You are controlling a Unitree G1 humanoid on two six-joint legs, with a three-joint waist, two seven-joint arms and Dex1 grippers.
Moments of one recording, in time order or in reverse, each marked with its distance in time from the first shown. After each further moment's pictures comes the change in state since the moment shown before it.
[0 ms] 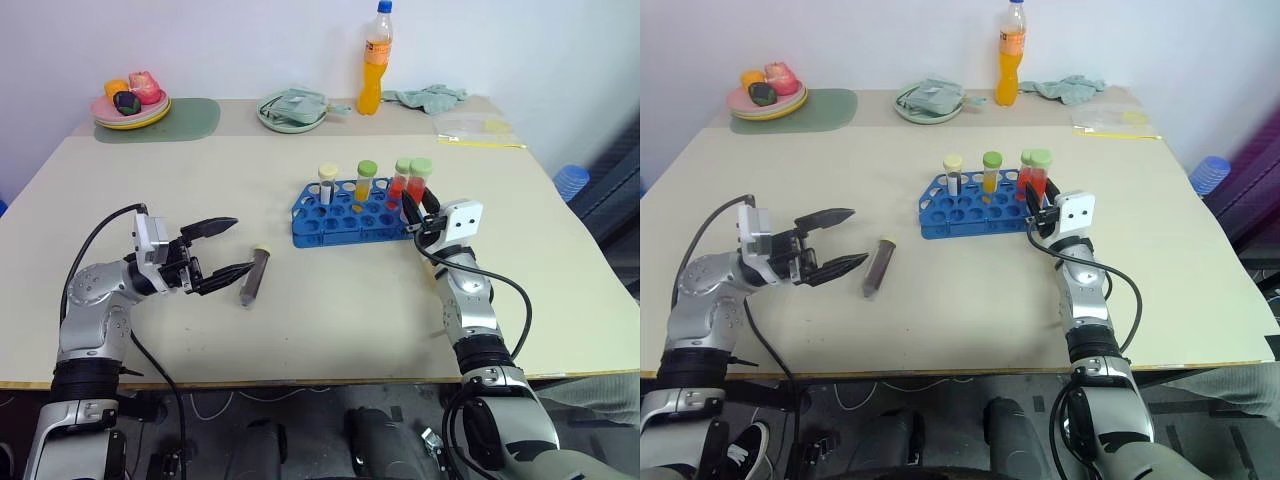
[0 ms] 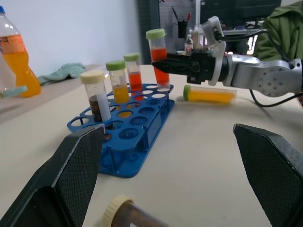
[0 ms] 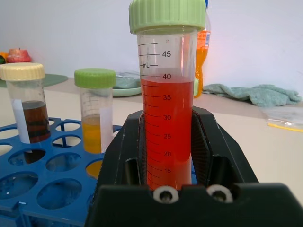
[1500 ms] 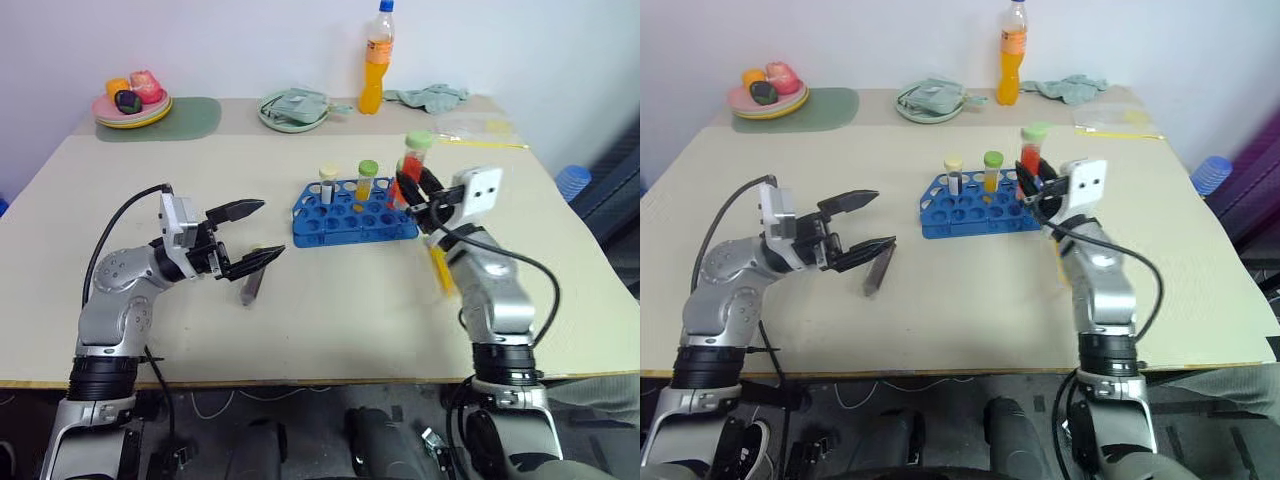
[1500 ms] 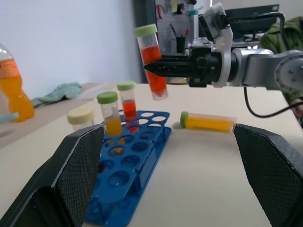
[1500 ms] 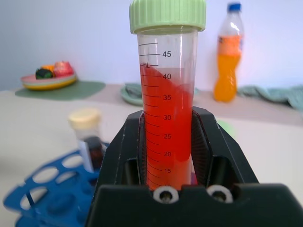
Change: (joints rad) left arm -0.025 -0.044 -0.051 -0.255 -0.001 0.178 0.177; right arm 0.064 0.009 0.012 -0.571 0.040 0.509 0.035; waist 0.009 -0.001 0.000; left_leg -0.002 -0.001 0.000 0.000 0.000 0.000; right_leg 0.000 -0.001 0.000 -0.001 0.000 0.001
